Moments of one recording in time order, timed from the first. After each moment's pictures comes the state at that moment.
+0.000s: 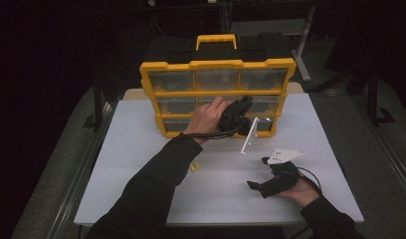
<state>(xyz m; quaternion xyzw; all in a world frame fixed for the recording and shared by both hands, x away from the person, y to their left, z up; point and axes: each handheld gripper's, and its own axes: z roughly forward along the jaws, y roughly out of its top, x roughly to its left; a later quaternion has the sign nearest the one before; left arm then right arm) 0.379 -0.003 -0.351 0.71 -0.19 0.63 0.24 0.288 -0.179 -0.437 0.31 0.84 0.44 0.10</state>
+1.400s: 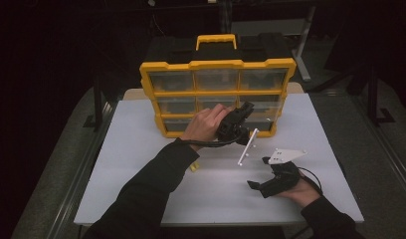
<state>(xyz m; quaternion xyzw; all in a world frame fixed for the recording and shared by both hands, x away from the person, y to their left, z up) 0.353 0.003 -0.351 0.69 -0.23 0.64 0.23 0.287 -0.180 -0.436 0.31 0.84 0.44 0.10</state>
